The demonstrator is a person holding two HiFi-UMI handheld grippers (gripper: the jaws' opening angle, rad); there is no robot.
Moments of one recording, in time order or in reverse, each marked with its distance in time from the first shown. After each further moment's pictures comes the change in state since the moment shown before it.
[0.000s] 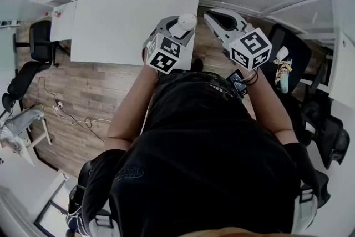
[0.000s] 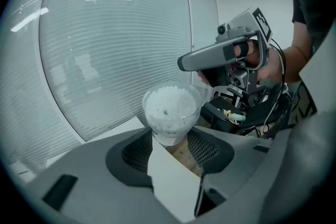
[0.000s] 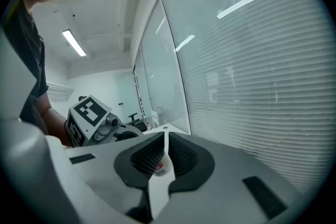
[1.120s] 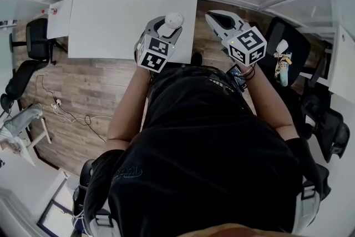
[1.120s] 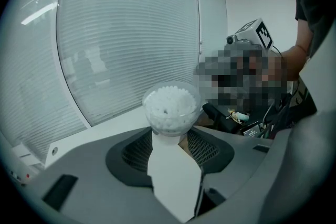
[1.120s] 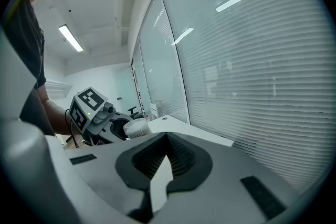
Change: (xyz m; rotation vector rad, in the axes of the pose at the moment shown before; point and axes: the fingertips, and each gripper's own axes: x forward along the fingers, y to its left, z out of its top) left arm -0.016 0.015 -0.049 -0.075 0.028 0.048; right arm 0.003 0.002 -0.050 0.012 0.070 -0.013
